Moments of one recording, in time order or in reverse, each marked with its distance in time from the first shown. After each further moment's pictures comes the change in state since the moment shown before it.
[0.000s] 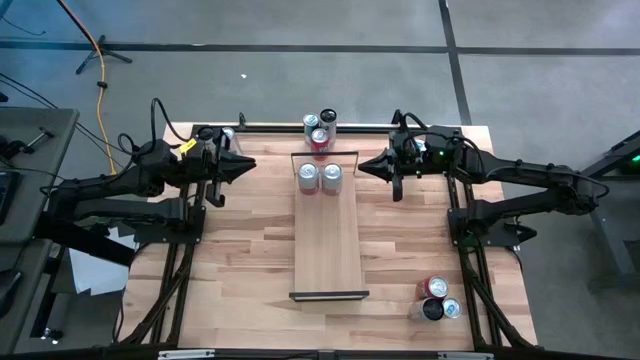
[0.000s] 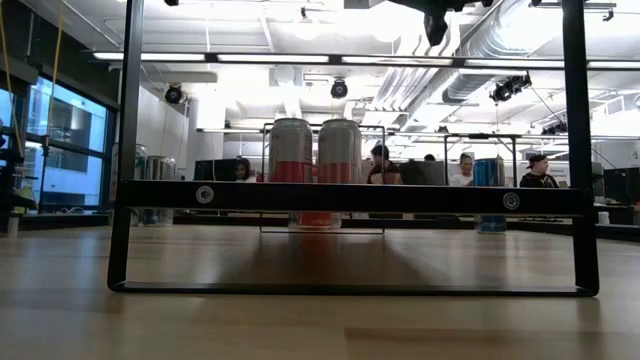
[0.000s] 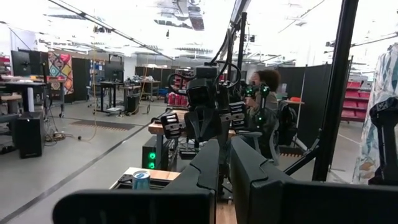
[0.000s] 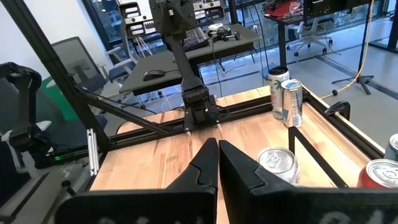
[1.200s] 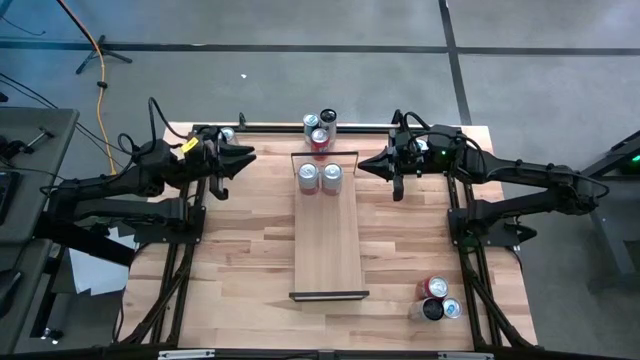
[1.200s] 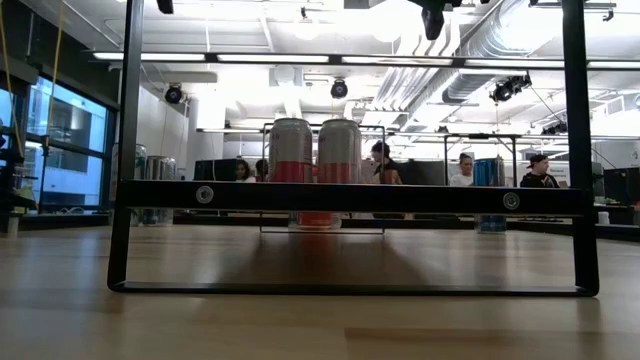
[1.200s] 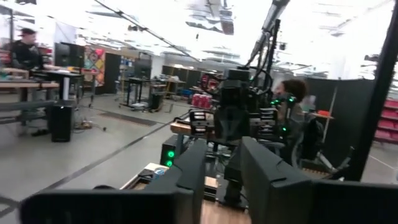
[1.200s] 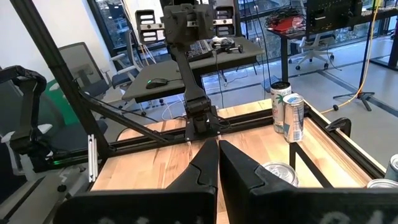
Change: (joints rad) left arm 0.000 0.000 0.000 -0.001 -0.147 -0.055; right arm 0.000 0.000 0.000 0.048 -0.006 -0.027
